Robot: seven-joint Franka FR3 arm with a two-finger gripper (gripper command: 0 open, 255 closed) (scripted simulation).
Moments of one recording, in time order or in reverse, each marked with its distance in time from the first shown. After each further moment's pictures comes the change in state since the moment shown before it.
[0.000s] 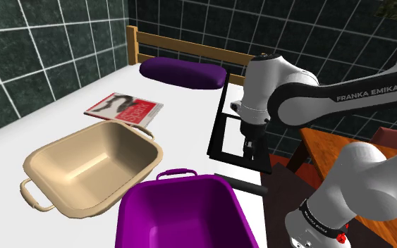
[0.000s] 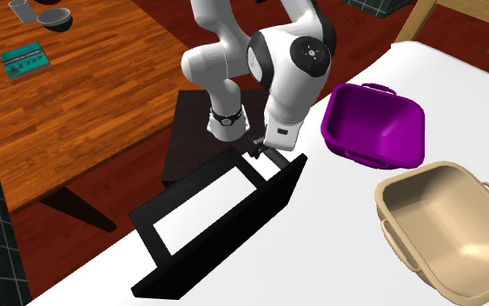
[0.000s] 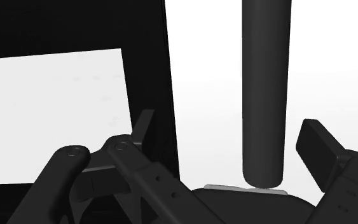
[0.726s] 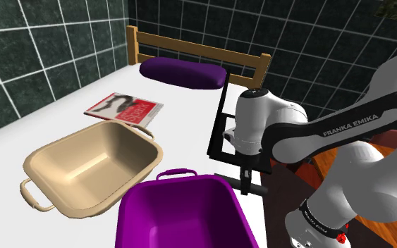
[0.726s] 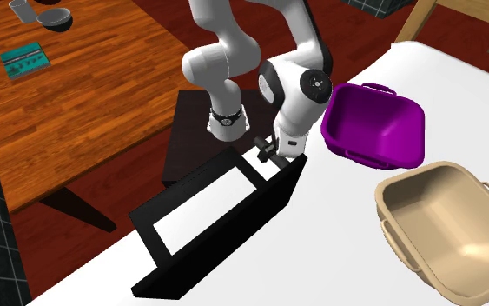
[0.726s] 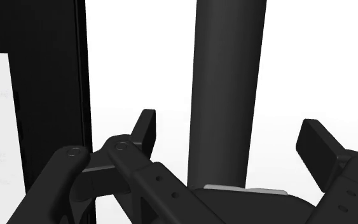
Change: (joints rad) arm 0.088 0.122 0.063 -0.120 0.070 0.191 -0.023
